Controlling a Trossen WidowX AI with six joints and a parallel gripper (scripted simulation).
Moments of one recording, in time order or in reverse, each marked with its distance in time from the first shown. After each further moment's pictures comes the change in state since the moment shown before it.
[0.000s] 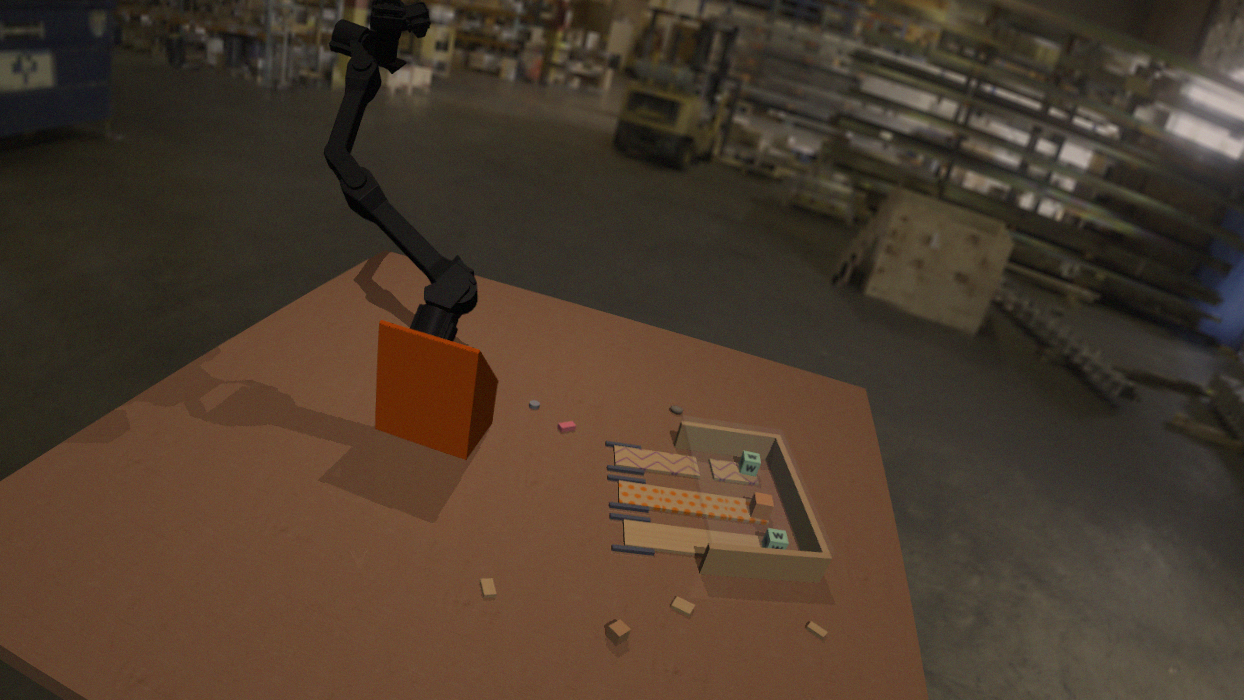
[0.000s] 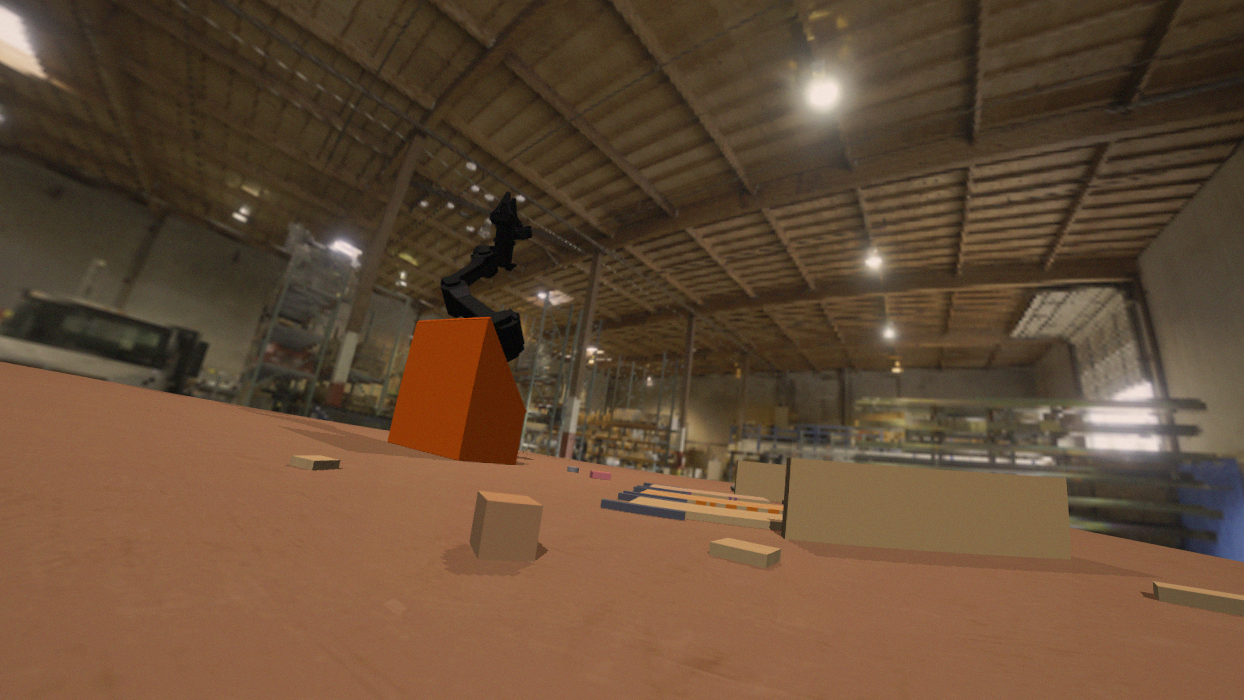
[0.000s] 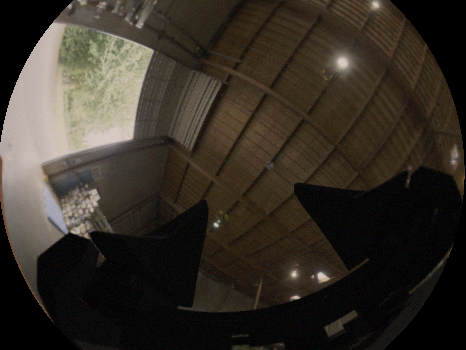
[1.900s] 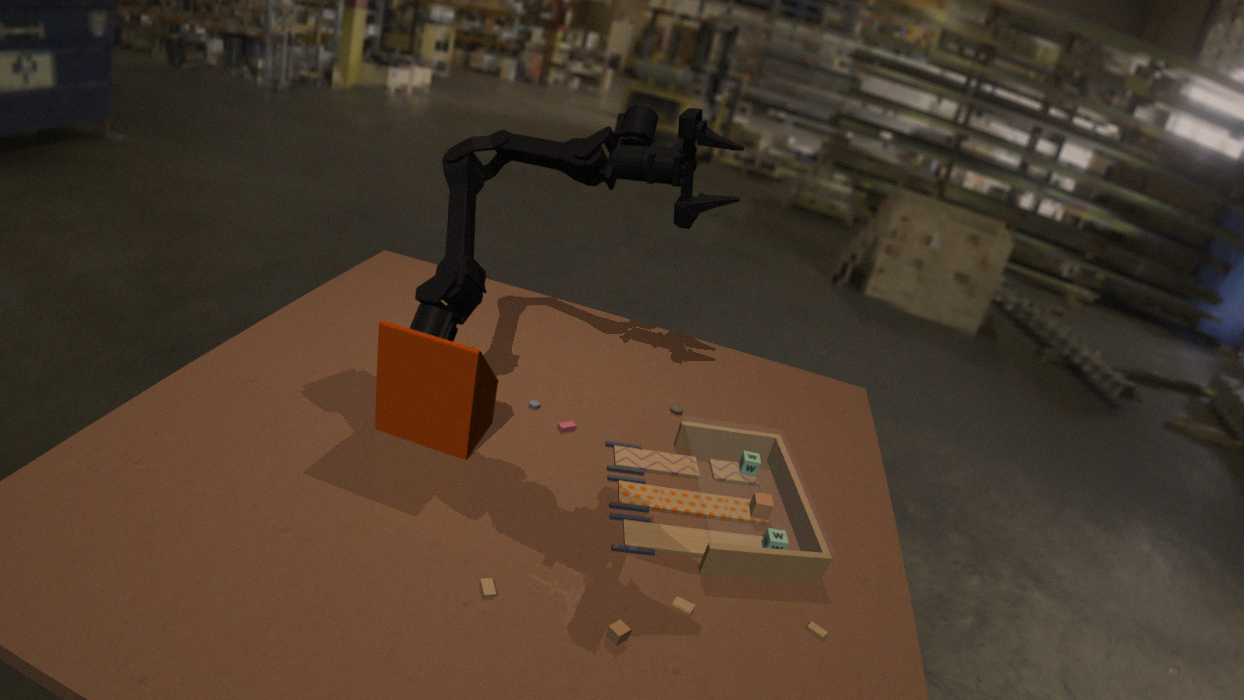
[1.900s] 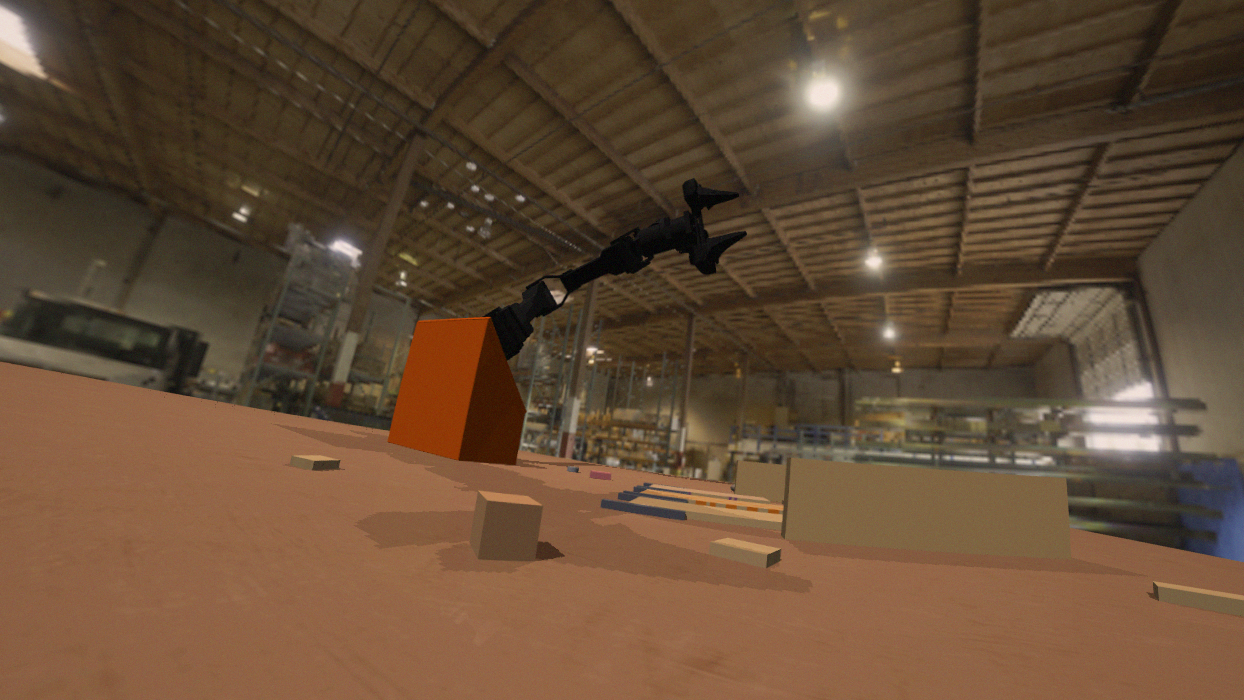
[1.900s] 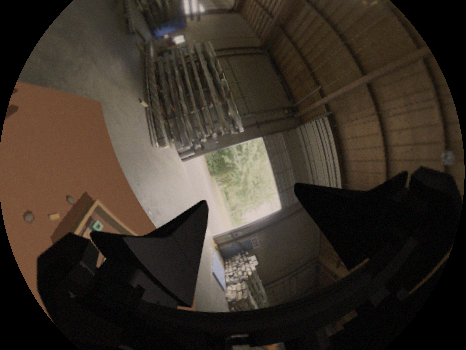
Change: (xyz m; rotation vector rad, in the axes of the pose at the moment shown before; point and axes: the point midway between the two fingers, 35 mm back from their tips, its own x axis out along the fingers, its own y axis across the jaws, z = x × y) arm -0.032 0.460 0.504 0.695 -0.721 0.970
